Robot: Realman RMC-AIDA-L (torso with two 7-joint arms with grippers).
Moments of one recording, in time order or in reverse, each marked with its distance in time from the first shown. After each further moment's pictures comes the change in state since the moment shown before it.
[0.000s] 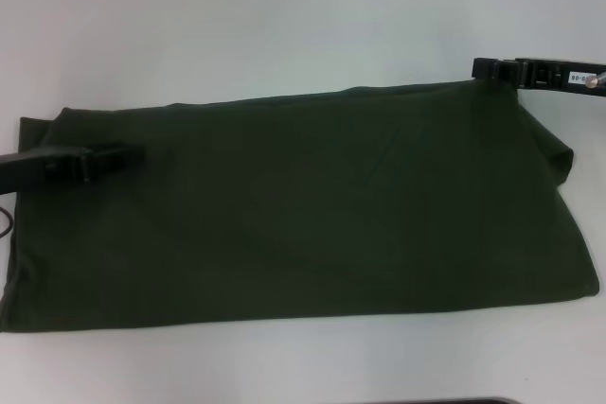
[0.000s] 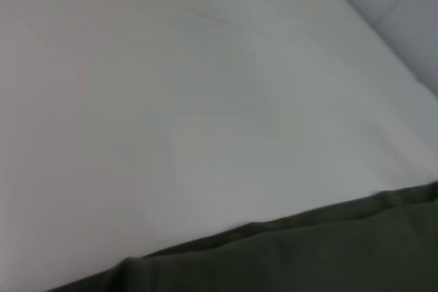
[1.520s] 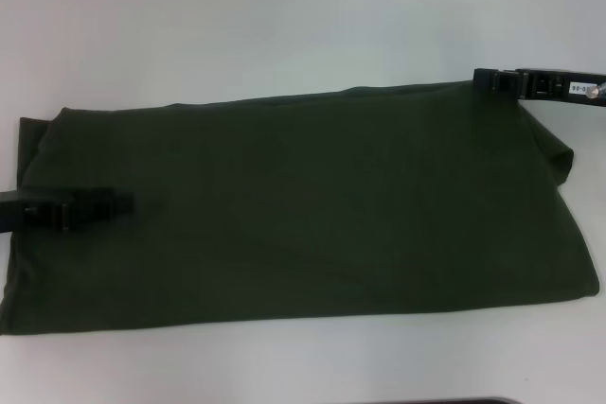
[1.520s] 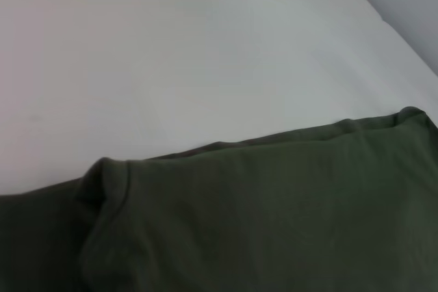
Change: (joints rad) left arm 0.041 0.020 0.007 0.059 0.087 0.141 -0.004; right arm -0.014 0.002 -0.008 0.000 -0.005 -0.007 0.000
